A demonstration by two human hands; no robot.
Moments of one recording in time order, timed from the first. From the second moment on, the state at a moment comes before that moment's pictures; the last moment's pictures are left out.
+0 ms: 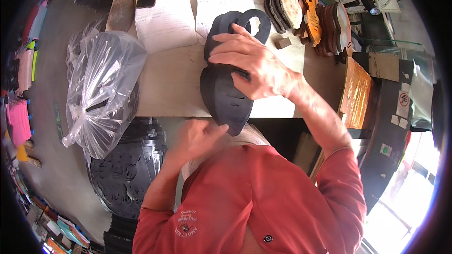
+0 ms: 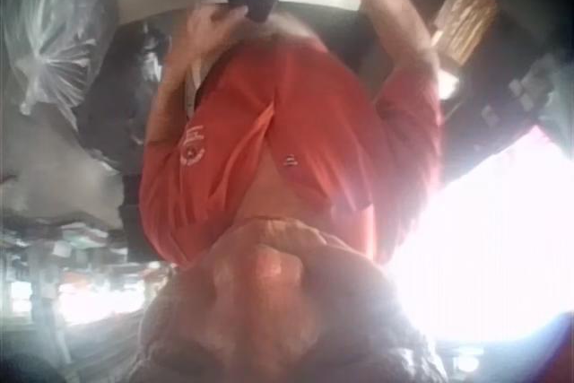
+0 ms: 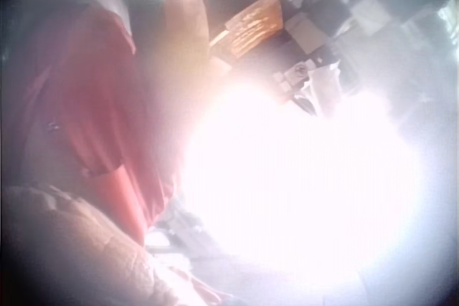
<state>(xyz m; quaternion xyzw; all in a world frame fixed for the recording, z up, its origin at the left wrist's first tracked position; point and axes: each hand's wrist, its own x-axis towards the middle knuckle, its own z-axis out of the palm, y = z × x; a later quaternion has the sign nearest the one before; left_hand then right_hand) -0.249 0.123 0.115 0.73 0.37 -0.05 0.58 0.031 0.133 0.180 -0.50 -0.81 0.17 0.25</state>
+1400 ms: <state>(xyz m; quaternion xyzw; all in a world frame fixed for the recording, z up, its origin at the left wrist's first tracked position) -0.124 0.208 0.037 0.56 0.37 0.26 0.69 0.025 0.120 0.087 -0.74 -0.31 0.37 0.47</state>
